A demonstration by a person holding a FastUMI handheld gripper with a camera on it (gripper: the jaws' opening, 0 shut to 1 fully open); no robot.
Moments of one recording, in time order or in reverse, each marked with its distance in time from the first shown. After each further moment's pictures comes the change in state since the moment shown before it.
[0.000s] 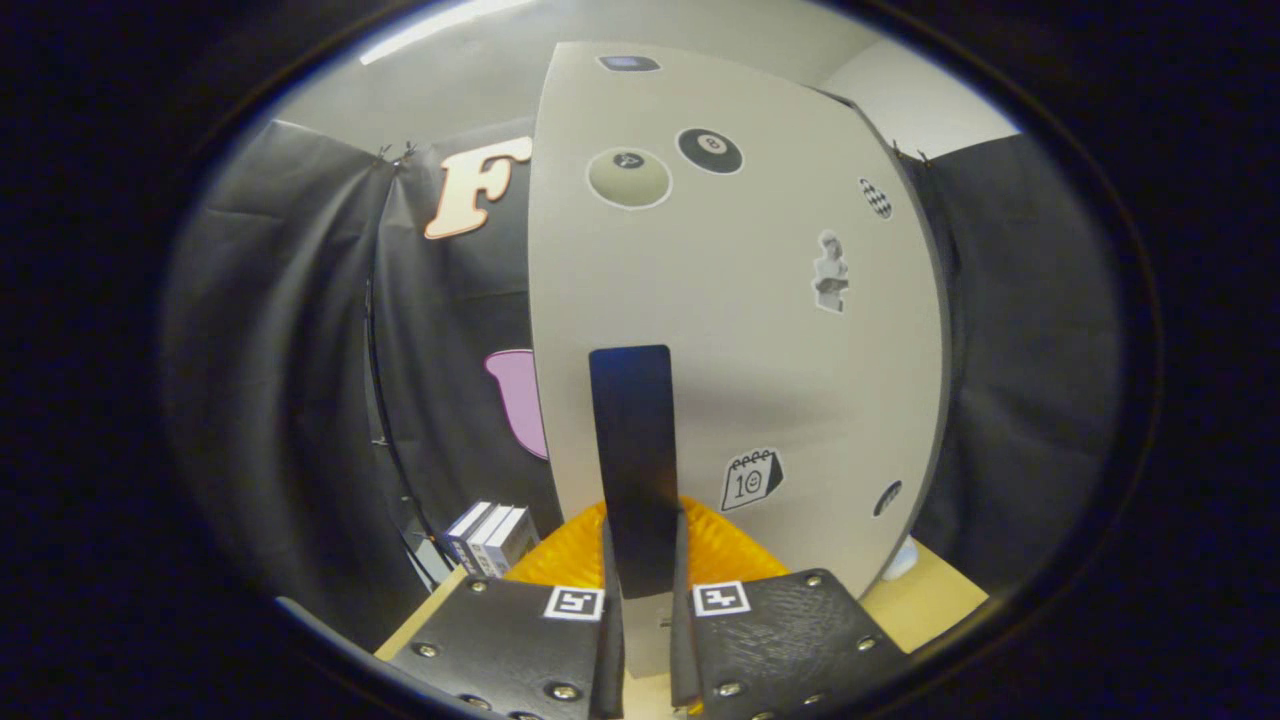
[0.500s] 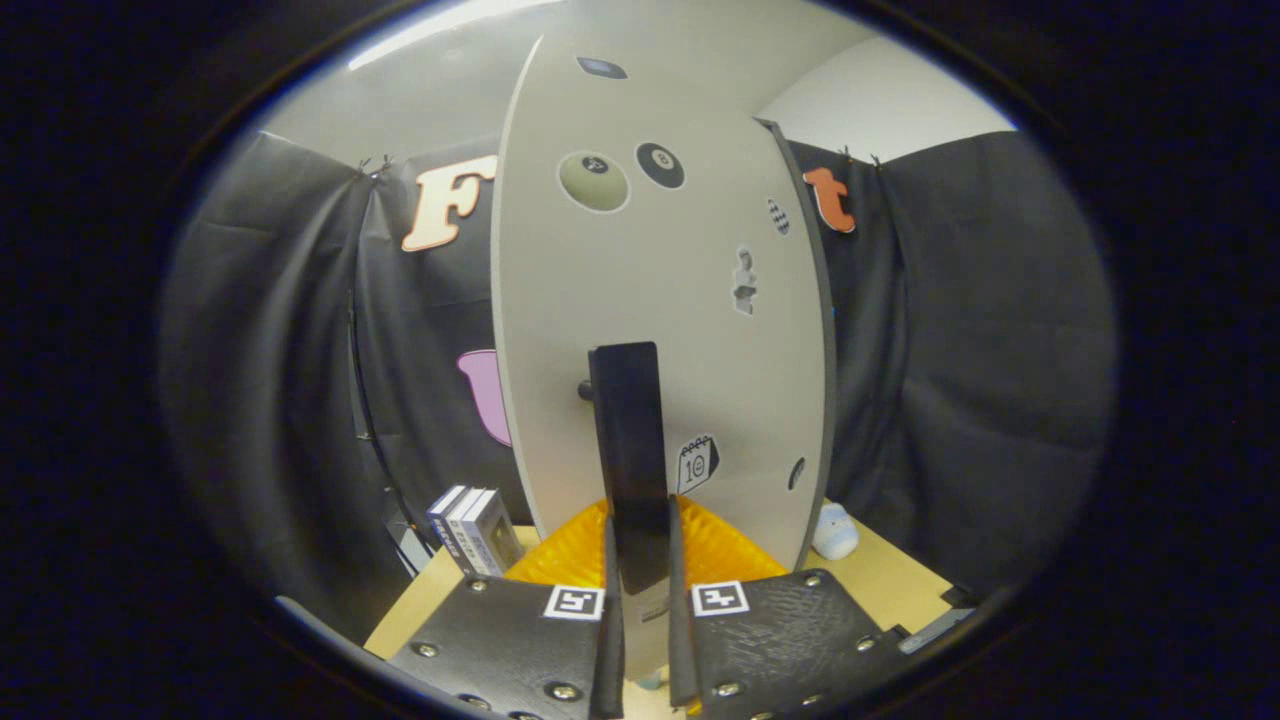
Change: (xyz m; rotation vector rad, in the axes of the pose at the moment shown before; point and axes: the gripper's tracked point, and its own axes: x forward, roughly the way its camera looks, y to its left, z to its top) arm -0.066 -0.047 -0.002 0.012 0.004 -0.104
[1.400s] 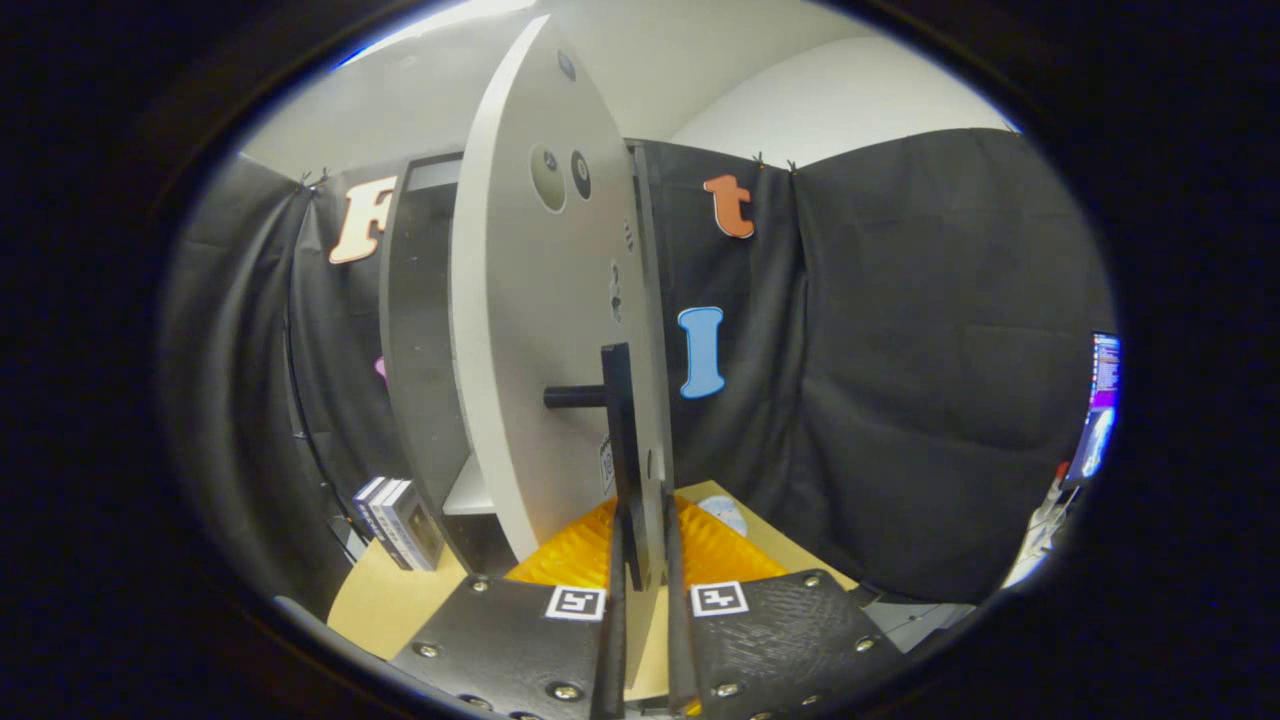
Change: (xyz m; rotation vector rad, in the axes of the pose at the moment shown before) arm -0.055 -0.113 0.009 0.005 -0.002 -0.188
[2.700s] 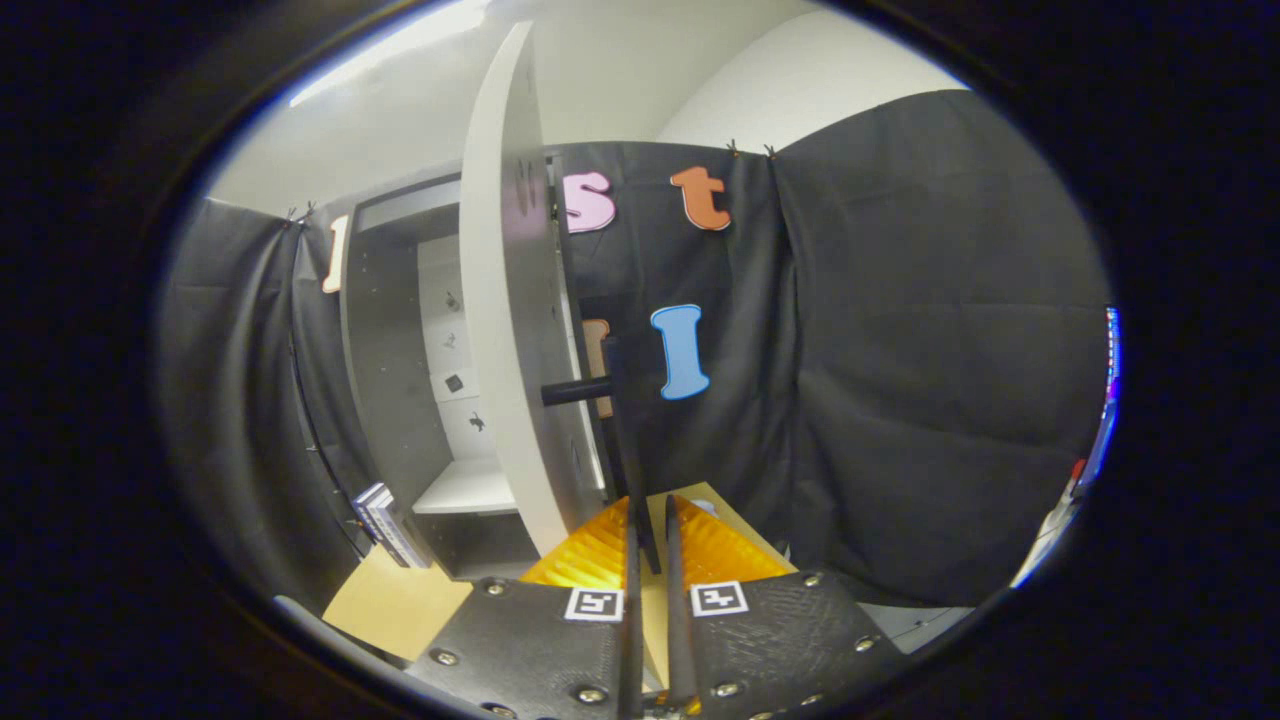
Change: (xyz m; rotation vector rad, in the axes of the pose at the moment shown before) arm 0.019 -0.137 0.009 0.064 0.007 0.068
